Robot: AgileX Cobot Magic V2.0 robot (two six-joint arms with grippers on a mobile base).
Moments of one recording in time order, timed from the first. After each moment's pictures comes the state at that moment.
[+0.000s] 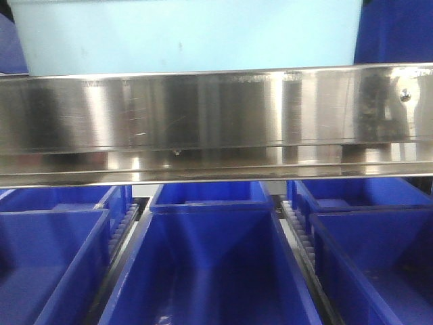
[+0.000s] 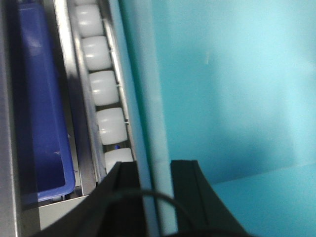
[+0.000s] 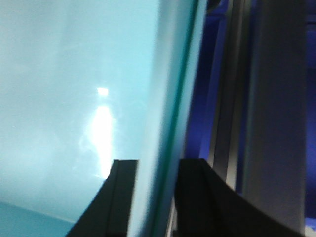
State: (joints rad) left arm -0.35 1.55 -1.47 -0.14 1.01 -0.03; right arm 0.35 1.65 -1.59 0.17 1.02 0.12
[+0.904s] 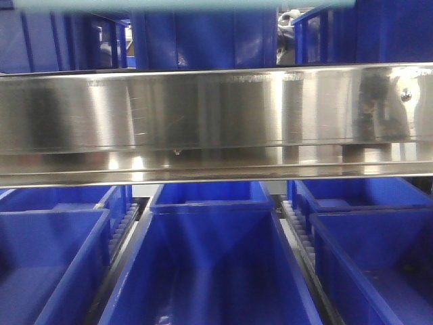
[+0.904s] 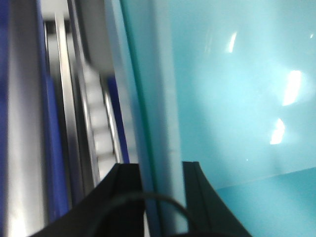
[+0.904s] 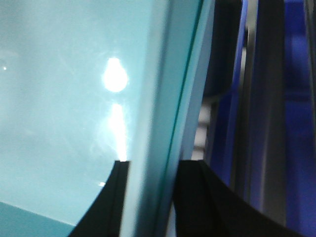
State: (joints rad) left arm -0.34 1.41 -1.63 -0.14 1.01 -0.05; right arm 0.35 1.51 -1.73 0.18 0.99 0.12
